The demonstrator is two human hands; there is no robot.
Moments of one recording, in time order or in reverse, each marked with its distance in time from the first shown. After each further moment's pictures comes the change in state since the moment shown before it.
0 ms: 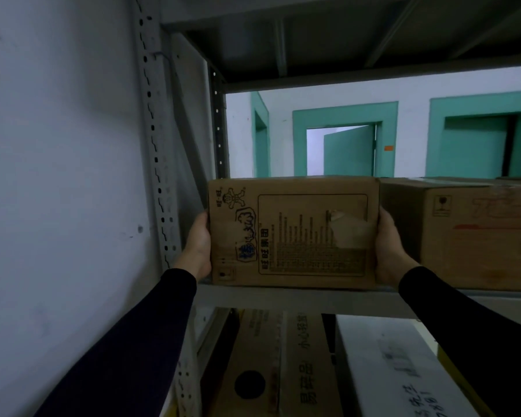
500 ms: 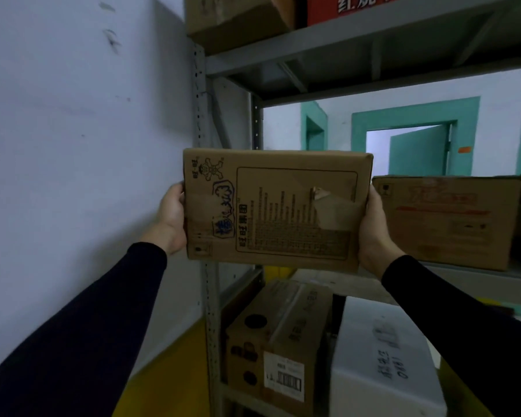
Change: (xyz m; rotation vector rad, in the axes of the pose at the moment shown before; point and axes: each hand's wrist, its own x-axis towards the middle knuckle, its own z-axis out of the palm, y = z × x) left_hand -0.260 0.034 0.050 0.043 0.208 0.268; right_hand -0.134 -0.065 -0.090 0.157 -0.343 -0.026
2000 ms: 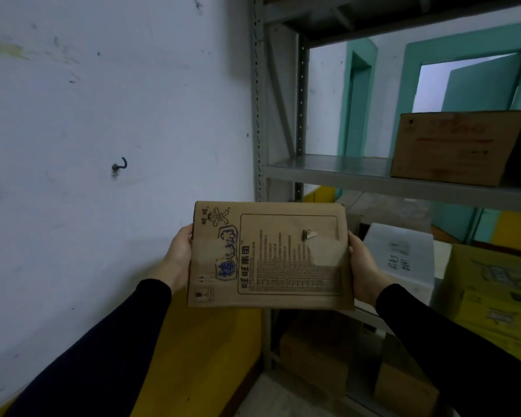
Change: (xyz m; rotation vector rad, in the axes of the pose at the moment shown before) left_hand -0.300 -0.028 -0.136 0.152 0.209 -0.359; right_hand -0.275 0.076 -0.015 -0.176 -0.092 0.551
